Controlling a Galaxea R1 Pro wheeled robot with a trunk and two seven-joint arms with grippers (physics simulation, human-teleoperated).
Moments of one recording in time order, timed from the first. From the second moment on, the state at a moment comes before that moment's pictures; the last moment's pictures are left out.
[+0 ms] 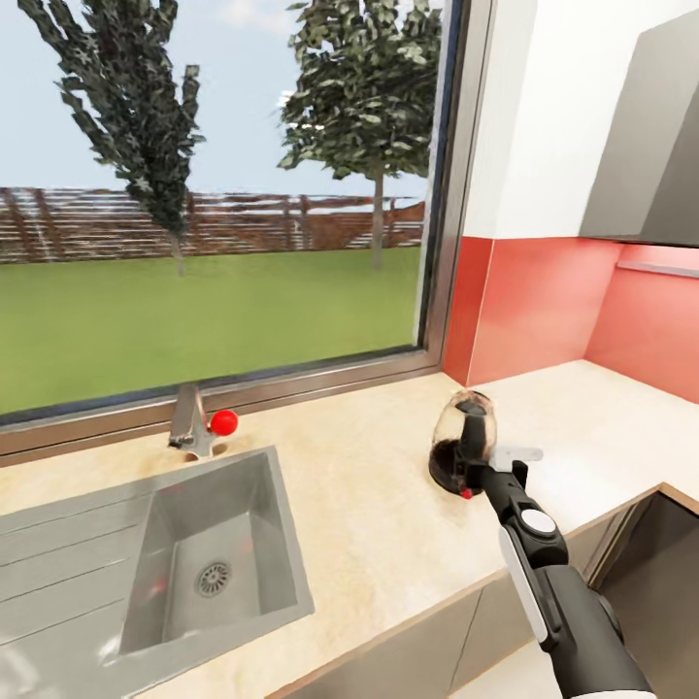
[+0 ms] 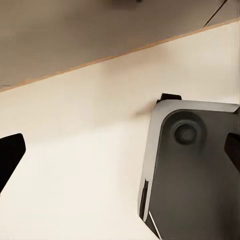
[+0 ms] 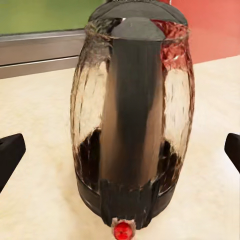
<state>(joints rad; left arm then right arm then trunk) -0.08 0.12 0.22 0.00 -0.10 -0.28 0.03 -0.41 -0.02 0.00 -1.37 -0.01 0.33 -0.10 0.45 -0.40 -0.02</state>
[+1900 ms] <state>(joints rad) -0.08 0.12 0.22 0.00 -0.10 -0.28 0.03 -0.41 -0.02 -0.01 -1.29 0.00 0.28 -0.10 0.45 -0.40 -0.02</state>
